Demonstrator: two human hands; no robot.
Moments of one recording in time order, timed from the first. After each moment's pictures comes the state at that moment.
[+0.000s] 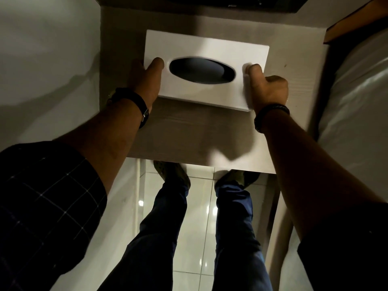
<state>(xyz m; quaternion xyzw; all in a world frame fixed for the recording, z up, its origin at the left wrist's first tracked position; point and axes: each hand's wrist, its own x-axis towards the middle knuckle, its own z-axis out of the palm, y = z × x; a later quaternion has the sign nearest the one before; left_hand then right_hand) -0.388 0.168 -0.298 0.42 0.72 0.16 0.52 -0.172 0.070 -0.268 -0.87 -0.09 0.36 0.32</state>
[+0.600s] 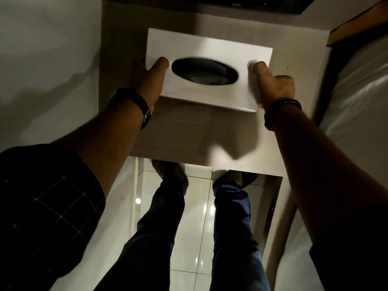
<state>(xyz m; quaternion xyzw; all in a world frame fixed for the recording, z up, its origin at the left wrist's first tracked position) -0.388 0.164 -0.301 0.40 0.71 0.18 0.55 -0.158 0.078 -0.268 -0.87 -0.06 0.41 0.26</state>
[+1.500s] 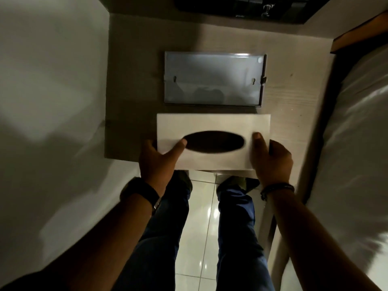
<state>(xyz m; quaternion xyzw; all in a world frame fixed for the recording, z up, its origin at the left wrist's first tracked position) -0.418 0.021 -0.268 0.36 0.79 0.12 0.49 -0.196 -0.055 -0.279 -0.89 -0.22 0.33 0.23</state>
